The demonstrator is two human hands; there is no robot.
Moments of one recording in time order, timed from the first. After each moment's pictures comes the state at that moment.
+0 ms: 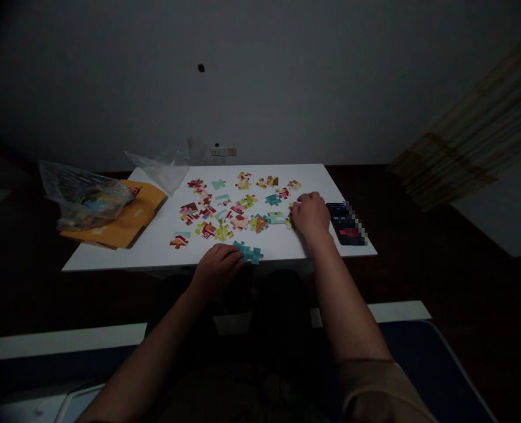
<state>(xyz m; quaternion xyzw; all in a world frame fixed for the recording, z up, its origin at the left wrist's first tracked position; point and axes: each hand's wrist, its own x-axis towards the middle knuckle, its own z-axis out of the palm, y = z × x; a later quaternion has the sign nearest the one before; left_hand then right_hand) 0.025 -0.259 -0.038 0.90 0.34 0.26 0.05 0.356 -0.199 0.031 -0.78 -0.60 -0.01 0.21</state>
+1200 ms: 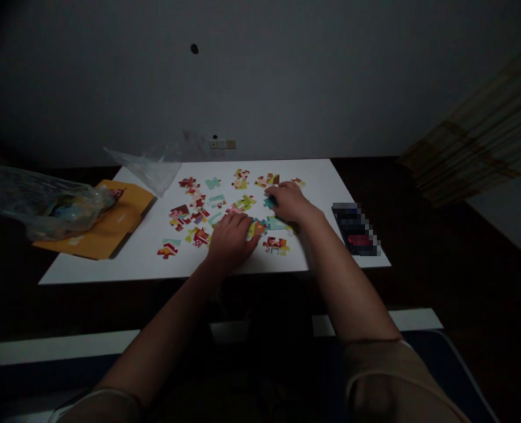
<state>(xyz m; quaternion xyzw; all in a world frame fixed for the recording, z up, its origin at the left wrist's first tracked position) 0.106 -0.189 0.007 0.86 0.46 0.20 0.06 0.361 -0.099 0.009 -0.60 -0.79 0.05 0.12</state>
